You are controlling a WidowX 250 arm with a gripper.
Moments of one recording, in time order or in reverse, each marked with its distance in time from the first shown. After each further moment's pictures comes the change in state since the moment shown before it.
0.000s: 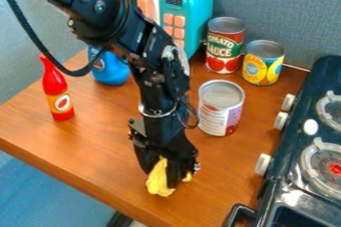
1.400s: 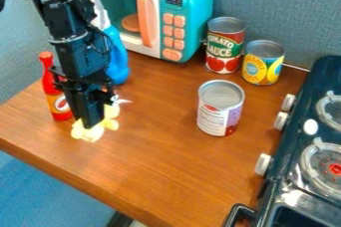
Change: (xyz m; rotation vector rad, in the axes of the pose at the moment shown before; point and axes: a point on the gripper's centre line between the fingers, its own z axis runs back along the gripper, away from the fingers) arm -0.025 0.094 0.064 -0.103 0.079 0.053
